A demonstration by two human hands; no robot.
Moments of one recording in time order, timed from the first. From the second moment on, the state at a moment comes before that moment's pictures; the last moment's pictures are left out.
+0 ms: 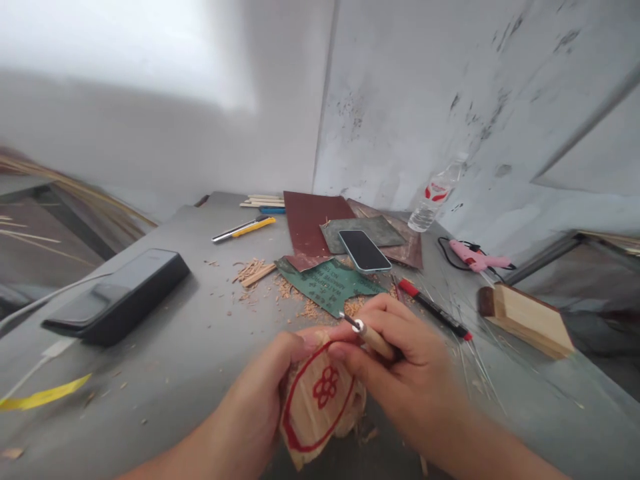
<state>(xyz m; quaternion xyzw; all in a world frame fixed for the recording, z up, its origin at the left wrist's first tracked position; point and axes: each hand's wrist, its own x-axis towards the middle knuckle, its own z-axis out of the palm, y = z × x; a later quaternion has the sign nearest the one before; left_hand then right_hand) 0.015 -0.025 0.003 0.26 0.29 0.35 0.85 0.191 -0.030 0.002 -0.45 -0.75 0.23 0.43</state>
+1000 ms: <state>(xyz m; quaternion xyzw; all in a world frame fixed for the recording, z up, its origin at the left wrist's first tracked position) -0.006 -0.007 0.008 0.19 0.32 0.48 0.79 0.206 -0.029 0.018 -0.55 -0.72 0.30 0.31</state>
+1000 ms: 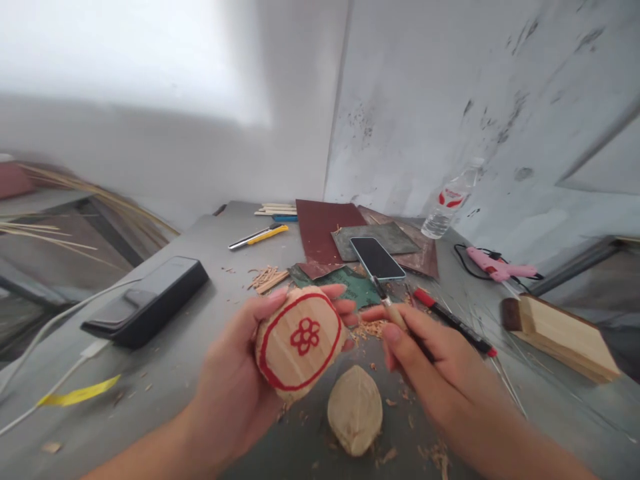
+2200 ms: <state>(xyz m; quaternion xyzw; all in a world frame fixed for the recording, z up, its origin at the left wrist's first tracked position) -0.005 -0.007 0.010 0.24 0.30 0.54 0.75 0.191 -0.050 0.017 -0.48 -0.78 0.26 0.32</state>
